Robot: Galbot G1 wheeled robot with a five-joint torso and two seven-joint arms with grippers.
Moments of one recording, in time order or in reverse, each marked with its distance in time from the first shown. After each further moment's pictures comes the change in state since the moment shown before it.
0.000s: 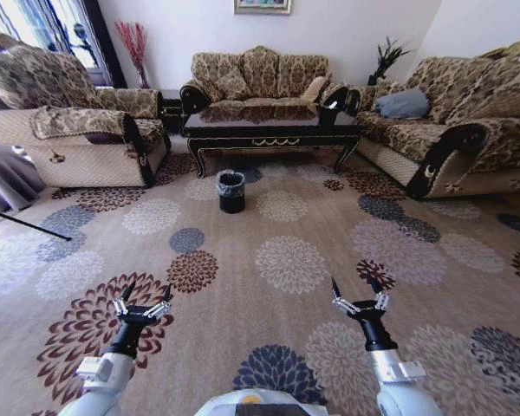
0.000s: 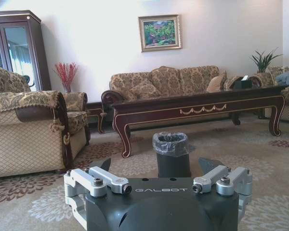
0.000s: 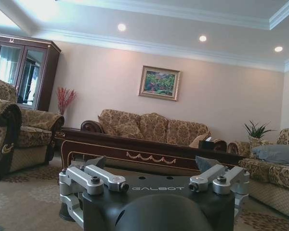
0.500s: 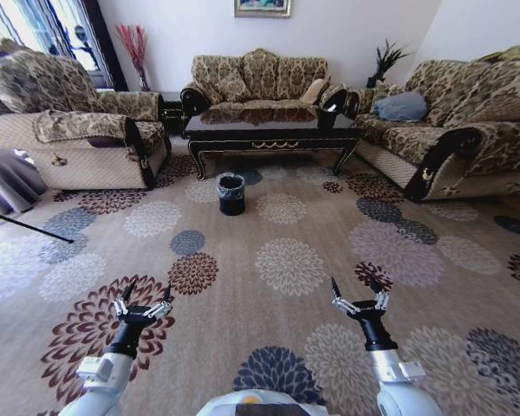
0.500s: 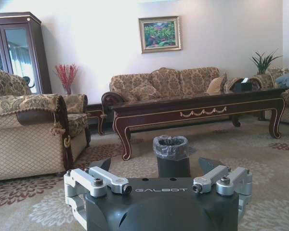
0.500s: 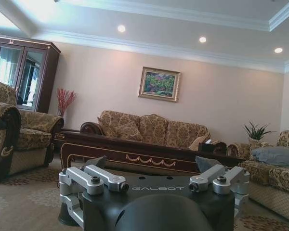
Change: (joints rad) left arm 0.000 0.000 0.000 0.000 0.000 0.000 0.000; right arm 0.000 0.000 0.000 0.000 0.000 0.000 0.000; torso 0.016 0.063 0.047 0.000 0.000
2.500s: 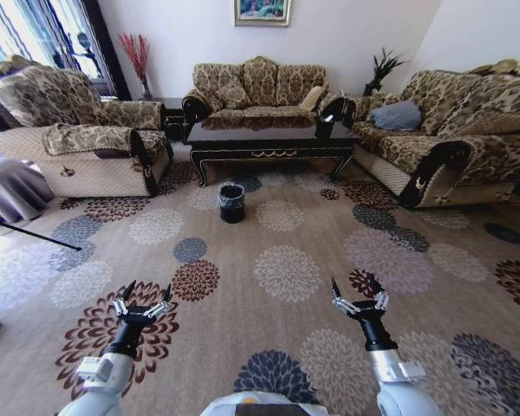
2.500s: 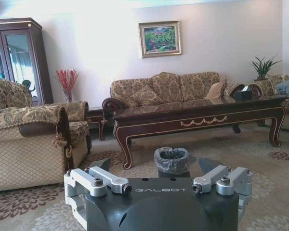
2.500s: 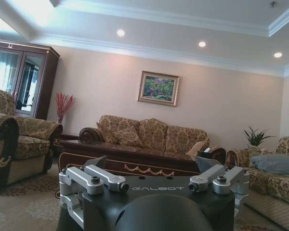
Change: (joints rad) left arm 0.000 0.000 0.000 0.000 0.000 0.000 0.000; right arm 0.000 0.000 0.000 0.000 0.000 0.000 0.000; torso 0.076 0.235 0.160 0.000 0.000
